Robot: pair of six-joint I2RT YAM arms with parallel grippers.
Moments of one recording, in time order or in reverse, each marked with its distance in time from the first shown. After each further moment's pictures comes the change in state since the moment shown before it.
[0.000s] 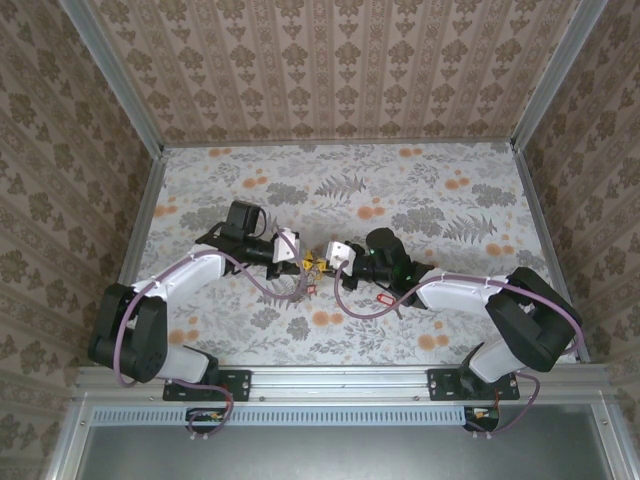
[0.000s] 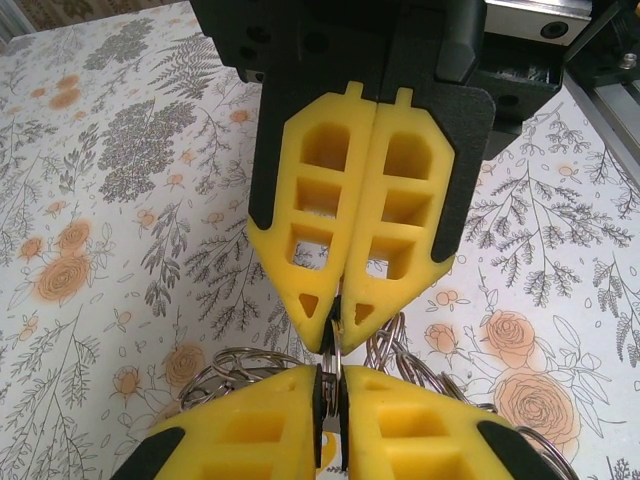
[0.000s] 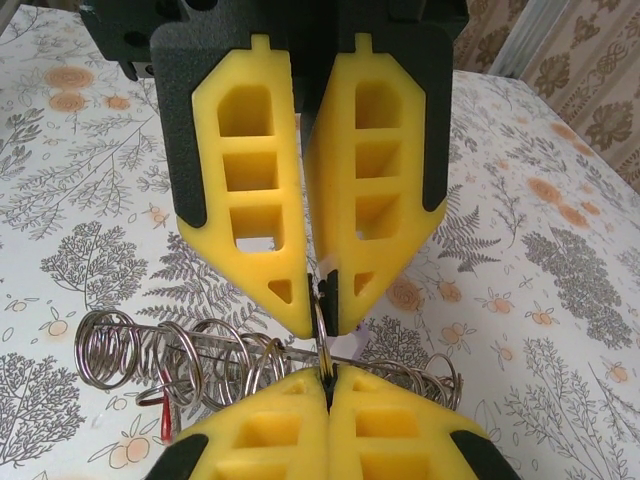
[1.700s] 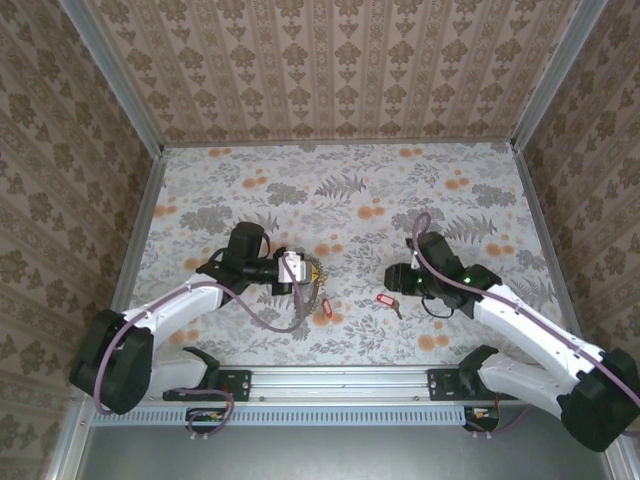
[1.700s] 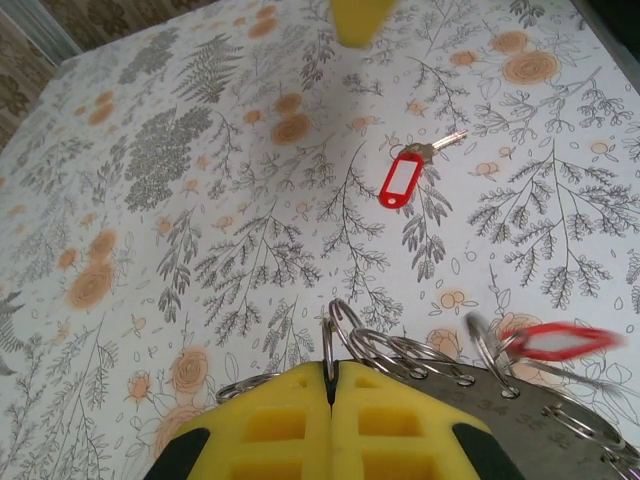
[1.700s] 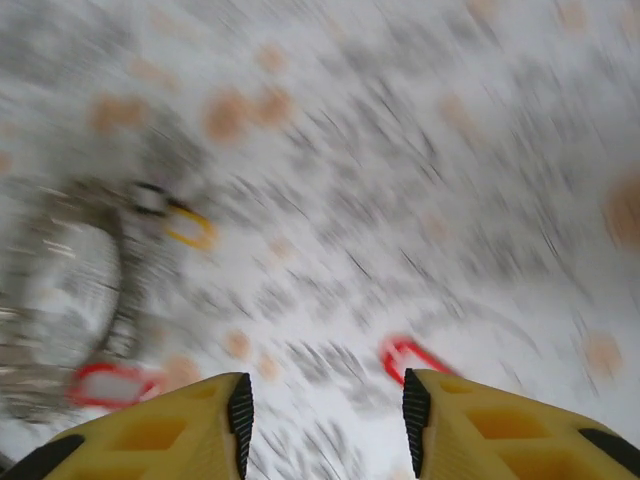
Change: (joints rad) left arm -0.118 -0.163 -0.213 0.267 -0.179 -0.115; right arm -0.184 -0.468 0.021 -1.091 0.336 1.131
